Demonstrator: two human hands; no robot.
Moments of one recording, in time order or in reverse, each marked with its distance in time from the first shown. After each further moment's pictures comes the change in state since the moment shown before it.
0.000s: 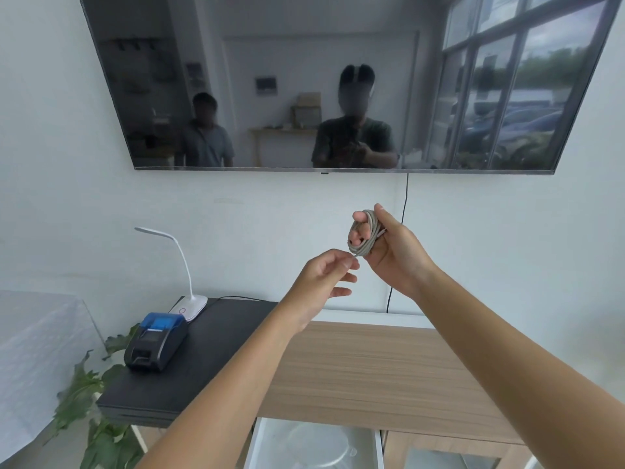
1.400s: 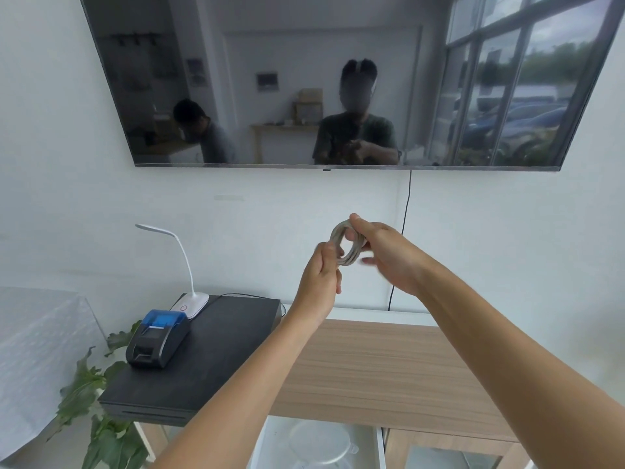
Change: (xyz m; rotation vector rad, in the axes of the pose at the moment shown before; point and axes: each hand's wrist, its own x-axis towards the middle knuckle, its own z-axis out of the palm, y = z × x) left_hand 0.000 0.000 0.014 0.197 0.282 0.069; right_hand -0.003 -0.004 0.016 -0.643 -0.008 0.142
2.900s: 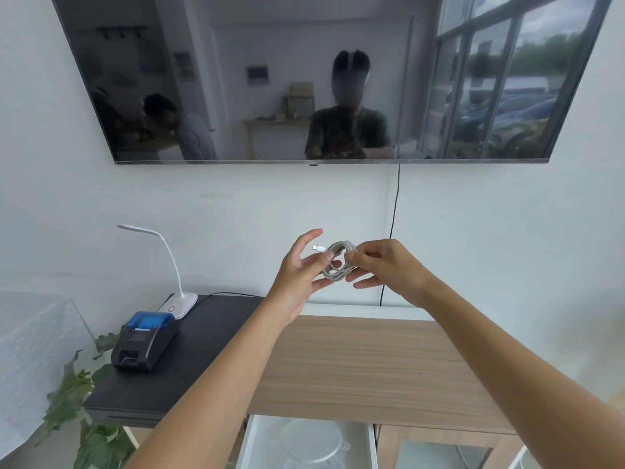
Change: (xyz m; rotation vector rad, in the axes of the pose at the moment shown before) left_hand 0.030 -0.028 -0.008 -0.479 -0.190 -0.175; right_hand 0.000 0.056 -0.042 -0.115 0.033 -0.040
